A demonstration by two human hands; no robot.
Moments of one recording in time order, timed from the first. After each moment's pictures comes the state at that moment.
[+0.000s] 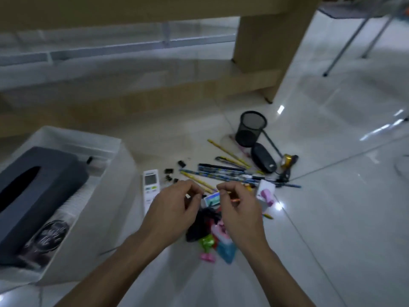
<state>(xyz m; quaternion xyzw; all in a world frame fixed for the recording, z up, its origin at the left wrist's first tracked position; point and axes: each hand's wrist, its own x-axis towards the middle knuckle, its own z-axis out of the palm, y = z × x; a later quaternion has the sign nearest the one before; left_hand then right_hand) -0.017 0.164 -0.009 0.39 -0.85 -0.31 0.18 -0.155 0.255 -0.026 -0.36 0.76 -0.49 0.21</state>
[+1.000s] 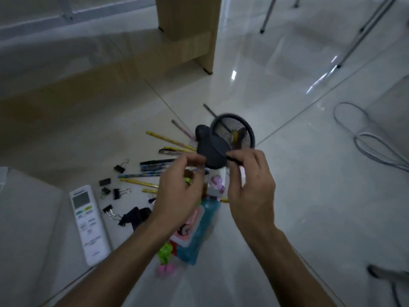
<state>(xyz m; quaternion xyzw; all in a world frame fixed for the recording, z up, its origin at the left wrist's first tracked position) -0.156 0.187 -0.018 0.32 -0.78 -0.49 0.23 -0.250 0.296 -0.014 -0.36 0.80 -0.47 -0.10</state>
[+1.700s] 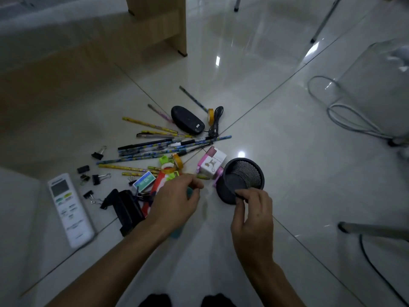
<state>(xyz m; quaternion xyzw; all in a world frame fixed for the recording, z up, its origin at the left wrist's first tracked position) -0.142 0.237 -0.075 0.27 -0.88 -0.38 0.05 -0.203 0.410 -0.081 -0.26 0.88 -0.40 -0.09</state>
